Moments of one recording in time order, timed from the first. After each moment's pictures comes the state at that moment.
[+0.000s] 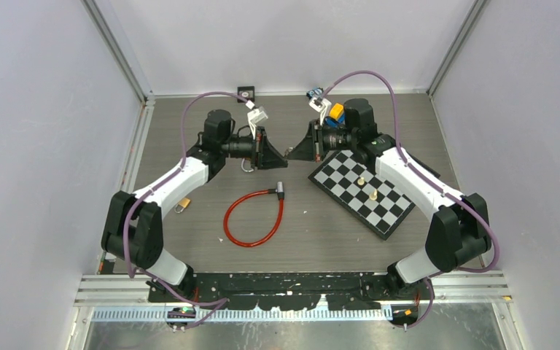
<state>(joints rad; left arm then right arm) -0.40 1.53 1.06 0.15 1.08 -0.23 0.42 1.50 1.19 -0.10 -0.90 0.34</state>
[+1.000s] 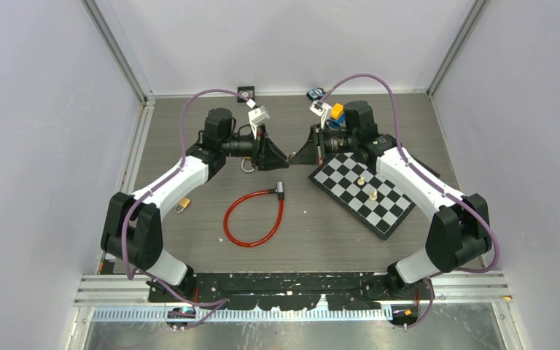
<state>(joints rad) -0.41 1.52 1.09 0.10 1.05 -0.15 0.42 1.49 1.19 -0.22 -0.88 0.29</state>
